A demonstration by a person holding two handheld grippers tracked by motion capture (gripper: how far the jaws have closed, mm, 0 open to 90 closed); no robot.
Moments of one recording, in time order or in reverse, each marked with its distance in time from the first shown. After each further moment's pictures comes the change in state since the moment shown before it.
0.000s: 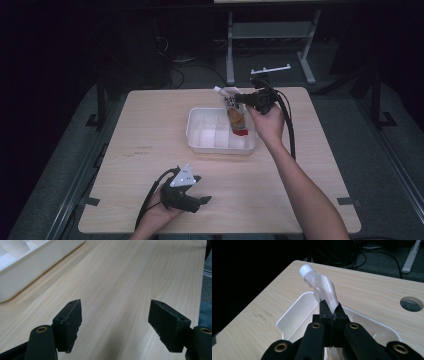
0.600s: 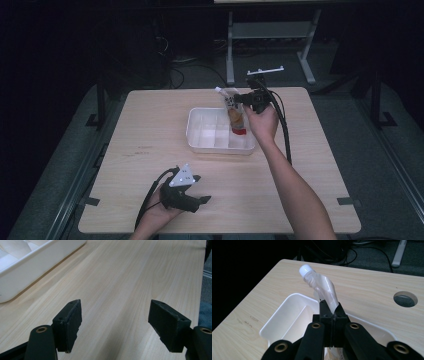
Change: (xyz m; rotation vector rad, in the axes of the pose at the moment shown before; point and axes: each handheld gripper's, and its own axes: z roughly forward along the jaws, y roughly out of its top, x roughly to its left) left arm 0.001 0.000 -0.001 -0.007 0.001 0.000; right arm -0.009 -0.001 0.027 0.018 -0.068 0.044
